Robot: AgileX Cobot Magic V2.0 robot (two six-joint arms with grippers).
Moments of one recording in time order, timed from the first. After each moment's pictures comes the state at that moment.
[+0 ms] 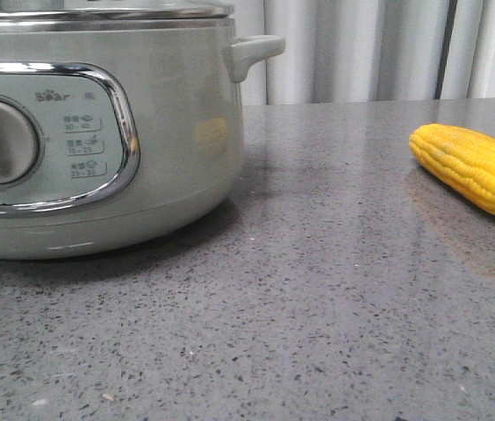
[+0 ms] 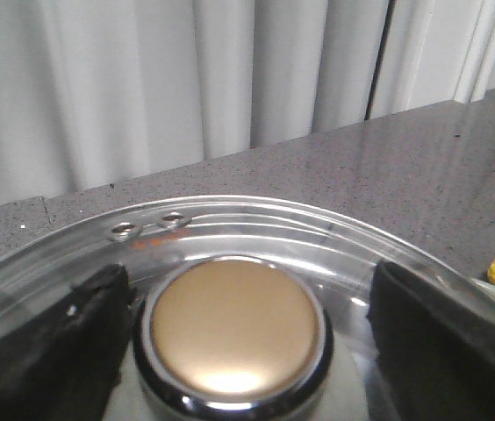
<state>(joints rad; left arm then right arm) -0.54 1.23 -0.83 -0.08 -0.14 0.00 0.10 0.50 -0.63 0.13 0.48 -0.10</state>
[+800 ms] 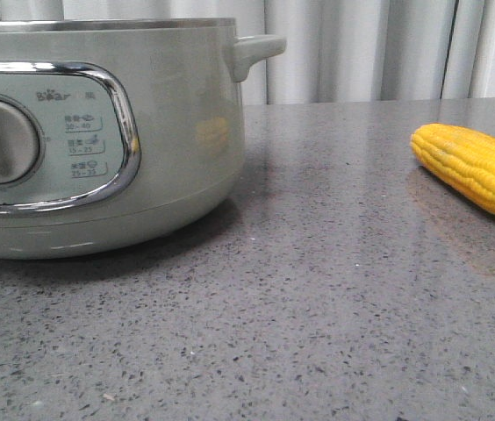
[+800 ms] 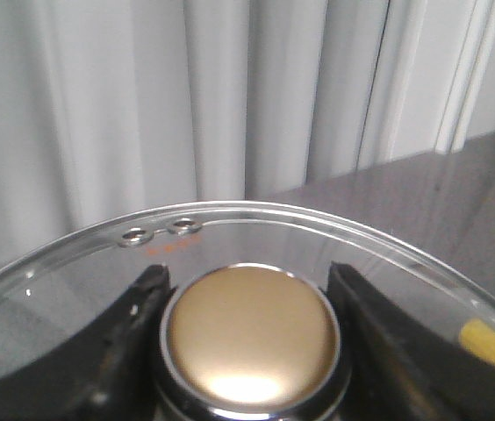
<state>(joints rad) -0.54 1.15 -0.95 -0.09 -0.05 0.00 0.10 0.50 -0.63 0.13 0.49 -0.10</state>
